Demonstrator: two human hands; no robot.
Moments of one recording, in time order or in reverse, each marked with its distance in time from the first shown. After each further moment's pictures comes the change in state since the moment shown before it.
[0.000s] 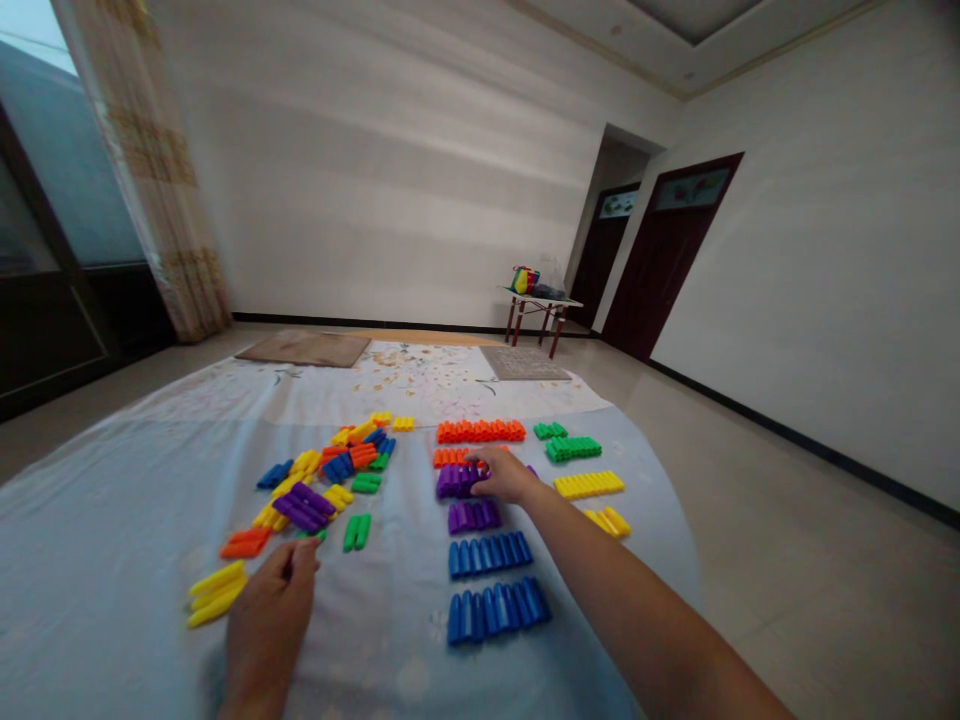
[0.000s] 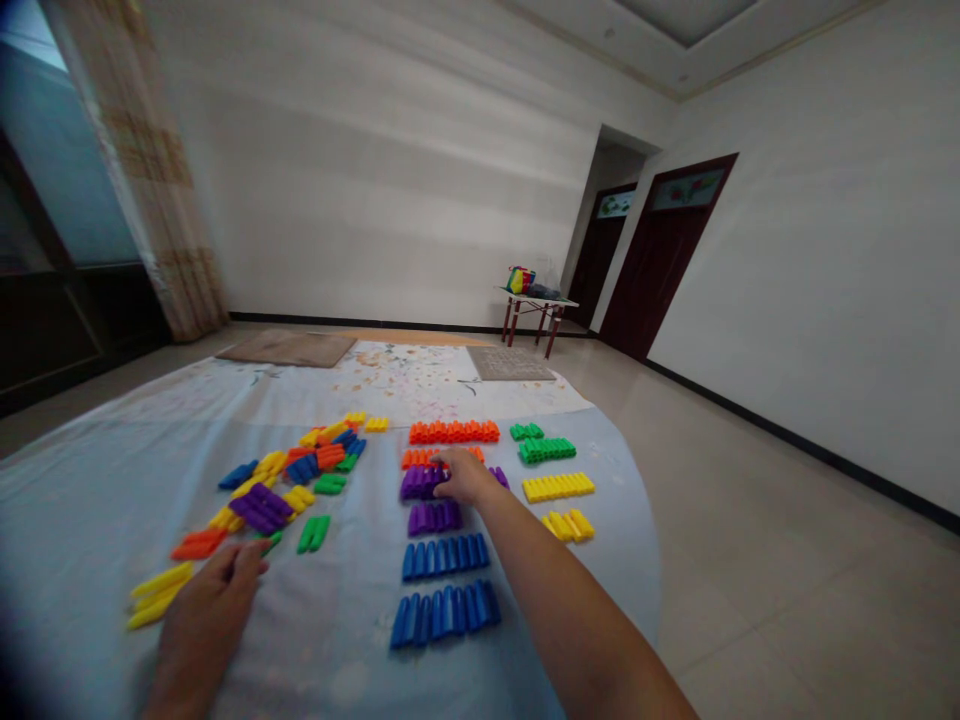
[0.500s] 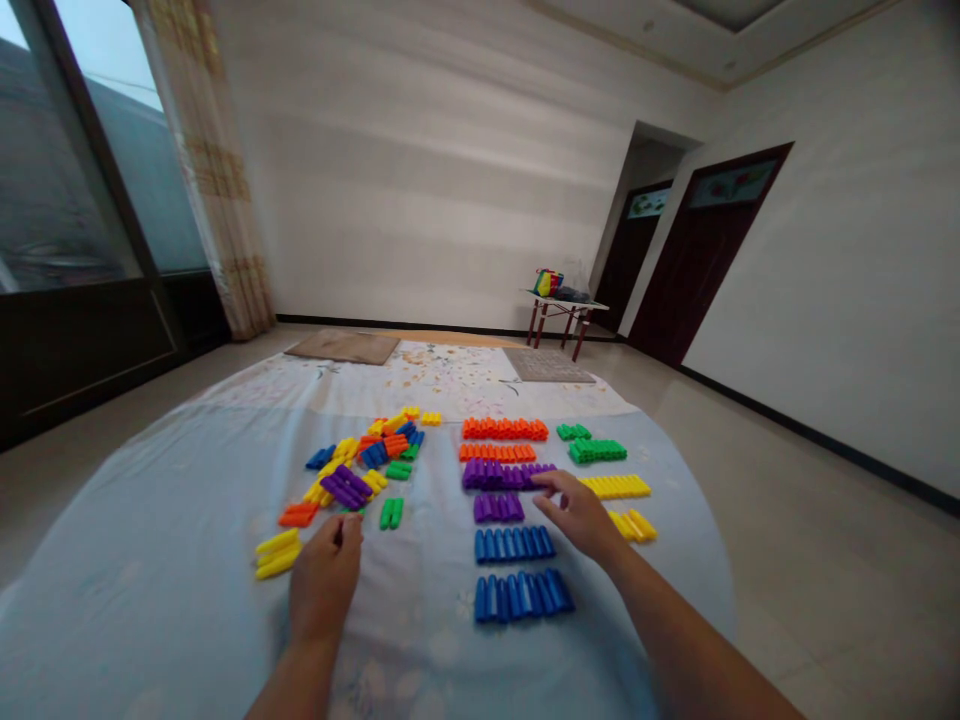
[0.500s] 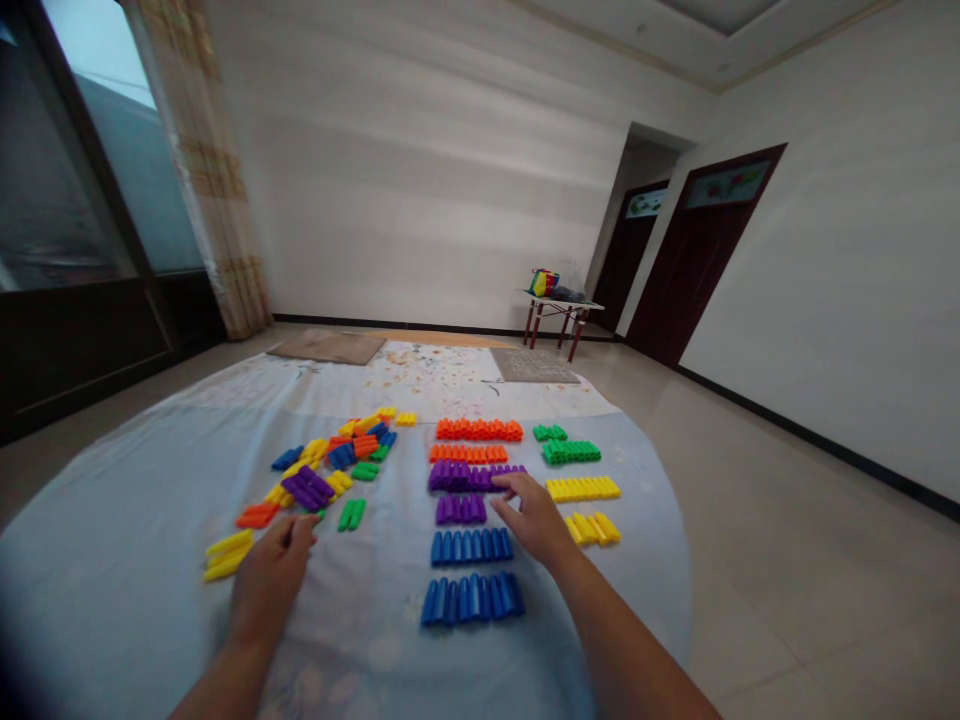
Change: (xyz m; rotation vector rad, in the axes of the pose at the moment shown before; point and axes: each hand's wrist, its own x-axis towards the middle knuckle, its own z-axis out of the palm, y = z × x) left_hand -0.012 0.015 -0.005 -0.039 0.019 0.046; right_hand -0.097 -0.005 -0.017 0.151 0.294 0.020
